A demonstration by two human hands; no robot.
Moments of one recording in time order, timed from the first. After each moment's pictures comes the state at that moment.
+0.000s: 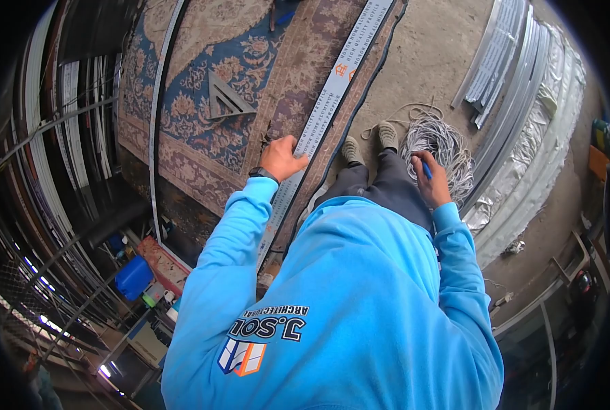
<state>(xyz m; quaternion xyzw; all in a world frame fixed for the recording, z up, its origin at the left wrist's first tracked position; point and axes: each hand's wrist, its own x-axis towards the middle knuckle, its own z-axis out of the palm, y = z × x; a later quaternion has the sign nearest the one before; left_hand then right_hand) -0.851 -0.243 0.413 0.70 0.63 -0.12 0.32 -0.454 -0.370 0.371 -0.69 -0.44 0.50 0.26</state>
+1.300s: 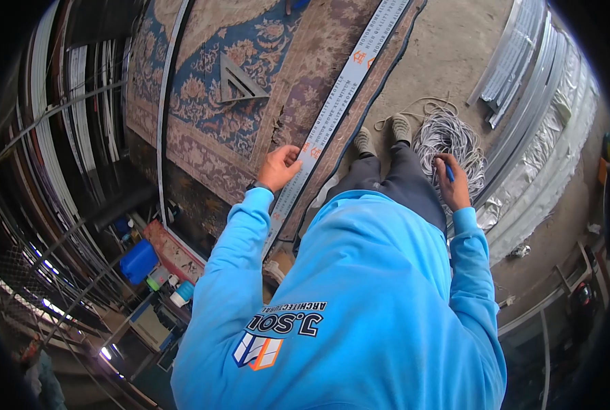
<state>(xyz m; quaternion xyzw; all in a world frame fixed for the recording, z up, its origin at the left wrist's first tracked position) -0.917 -0.304 0.404 0.62 0.65 -0.01 0.43 -0.438 -0.392 0.352 -0.70 -0.44 0.50 0.26</state>
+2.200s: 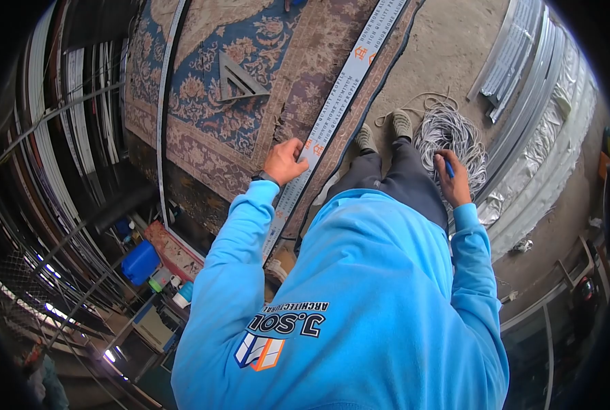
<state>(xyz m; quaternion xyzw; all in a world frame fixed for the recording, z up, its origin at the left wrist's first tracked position) -0.905 -0.288 0.406 0.68 0.62 -0.10 0.37 -0.446 -0.390 0.359 -0.70 -0.45 0.50 0.24</state>
